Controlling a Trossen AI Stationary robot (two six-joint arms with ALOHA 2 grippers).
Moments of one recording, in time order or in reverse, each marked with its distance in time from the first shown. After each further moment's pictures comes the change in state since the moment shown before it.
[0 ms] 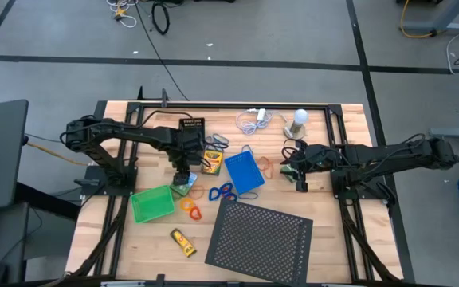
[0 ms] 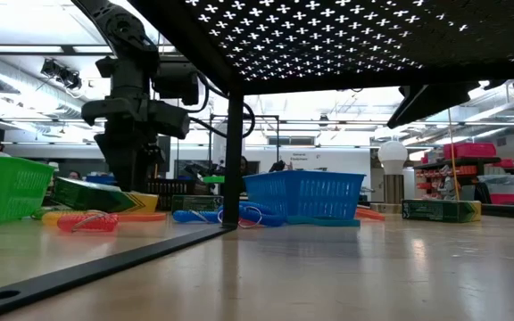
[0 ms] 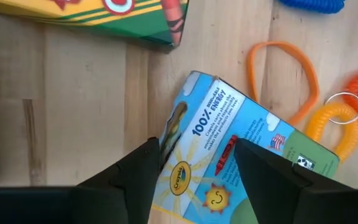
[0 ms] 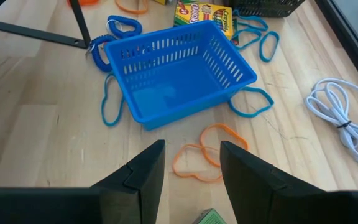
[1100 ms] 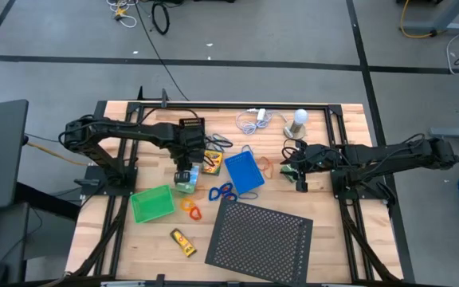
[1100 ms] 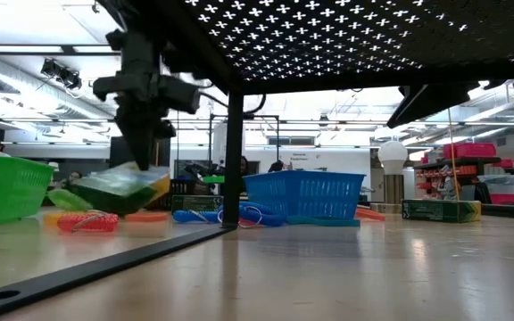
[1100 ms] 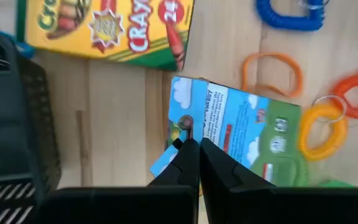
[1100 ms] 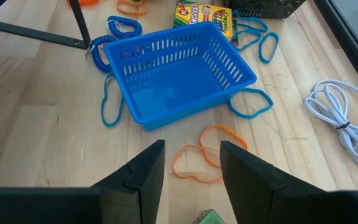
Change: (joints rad) left arm -0.037 -0.017 0.175 -0.182 -0.116 0.005; right arm 0.000 0.000 0.000 0.002 0.002 -0.002
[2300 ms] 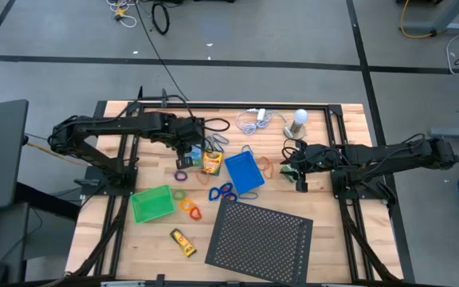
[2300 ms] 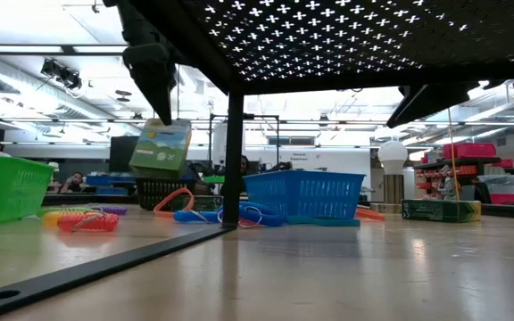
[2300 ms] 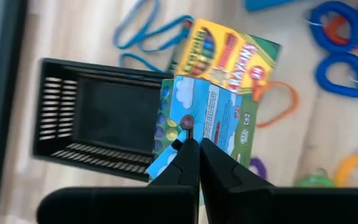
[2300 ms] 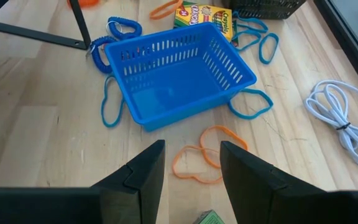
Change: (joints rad) left arm -0.010 -0.144 0.148 -0.103 -0.300 -0.124; right arm 0.000 0.000 0.000 0.002 -0.001 -0.001
